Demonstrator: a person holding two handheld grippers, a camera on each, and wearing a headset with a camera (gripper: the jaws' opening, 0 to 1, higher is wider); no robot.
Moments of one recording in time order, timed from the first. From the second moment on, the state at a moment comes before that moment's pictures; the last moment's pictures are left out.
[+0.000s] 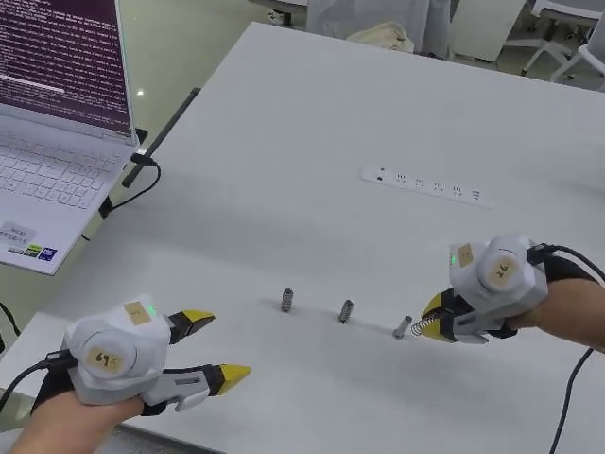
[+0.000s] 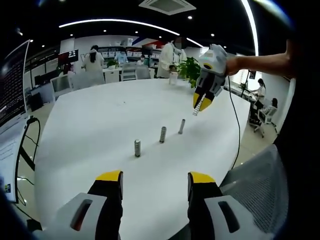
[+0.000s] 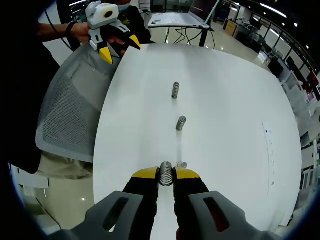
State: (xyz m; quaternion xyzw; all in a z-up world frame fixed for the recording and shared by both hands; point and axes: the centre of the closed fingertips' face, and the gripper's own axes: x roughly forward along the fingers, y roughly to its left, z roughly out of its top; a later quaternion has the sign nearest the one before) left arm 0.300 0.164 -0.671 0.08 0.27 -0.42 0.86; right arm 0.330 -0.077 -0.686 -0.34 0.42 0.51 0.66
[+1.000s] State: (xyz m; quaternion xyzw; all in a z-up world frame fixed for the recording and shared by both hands) left arm 0.300 0.180 -0.673 0.07 0.29 -0.39 0.87; right arm 0.358 -0.082 -0.719 -0.38 0.44 0.52 0.63
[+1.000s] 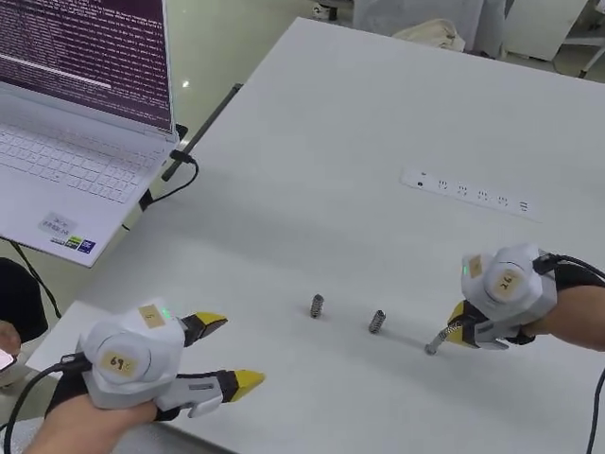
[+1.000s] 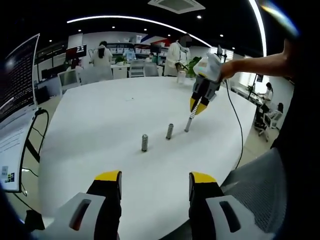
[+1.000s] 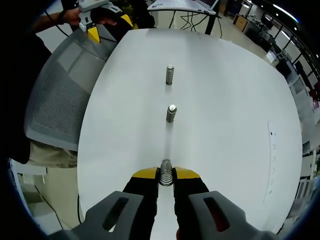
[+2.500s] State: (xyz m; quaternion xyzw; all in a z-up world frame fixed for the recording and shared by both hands) left arm 0.301 0.189 -0.670 0.06 0.29 -0.38 0.88; right arm 0.361 -0.080 -0.763 -0.42 0.47 0.53 0.58
